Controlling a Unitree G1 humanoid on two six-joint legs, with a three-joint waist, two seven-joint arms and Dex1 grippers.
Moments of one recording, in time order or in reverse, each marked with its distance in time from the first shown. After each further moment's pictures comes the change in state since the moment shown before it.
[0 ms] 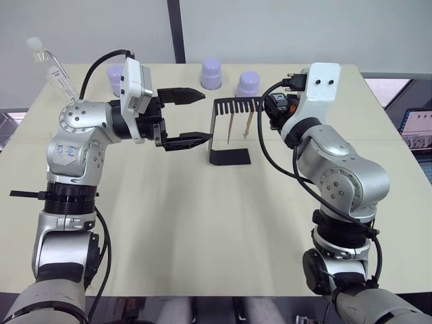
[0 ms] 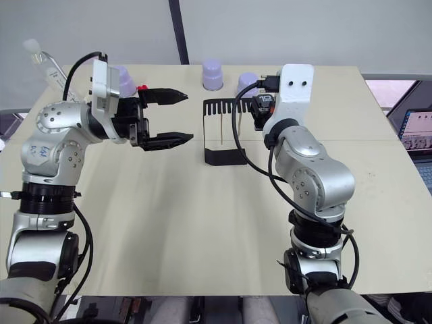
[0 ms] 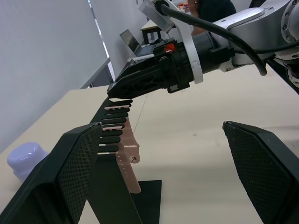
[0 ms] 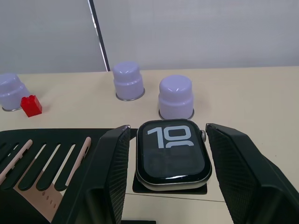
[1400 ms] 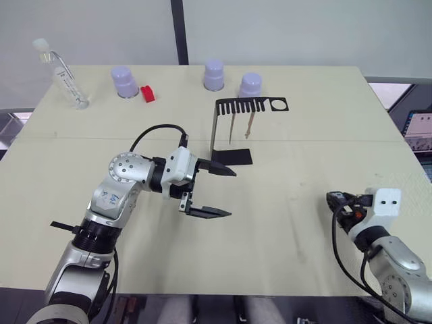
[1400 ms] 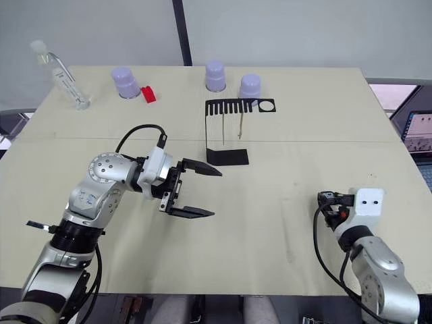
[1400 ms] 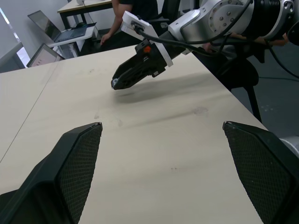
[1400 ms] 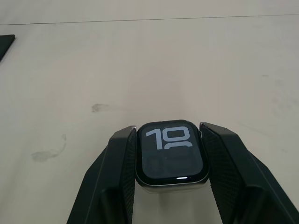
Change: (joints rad) left arm 0.269 -0.082 -0.201 -0.166 0.067 -0.121 -0.123; right arm 0.896 -0.210 -0.273 0.007 0.013 -0.512 0.467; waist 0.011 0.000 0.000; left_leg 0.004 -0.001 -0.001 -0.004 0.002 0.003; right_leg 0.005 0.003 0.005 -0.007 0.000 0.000
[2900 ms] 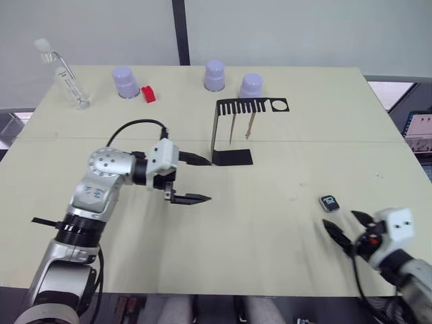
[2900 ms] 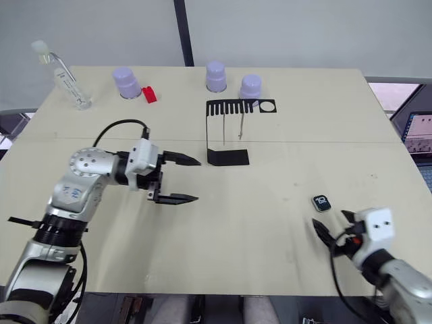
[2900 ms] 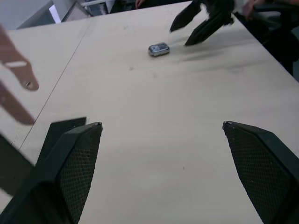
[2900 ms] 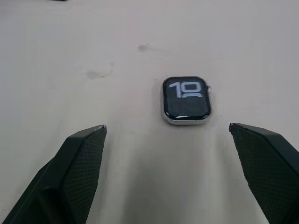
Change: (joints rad) left arm 0.015 0.133 0.084 0.127 0.057 -0.024 0.023; right arm 0.365 -0.244 -0.167 -0.125 0.182 -0.071 0.314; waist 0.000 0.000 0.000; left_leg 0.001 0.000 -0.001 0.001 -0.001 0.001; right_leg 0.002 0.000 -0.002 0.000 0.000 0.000
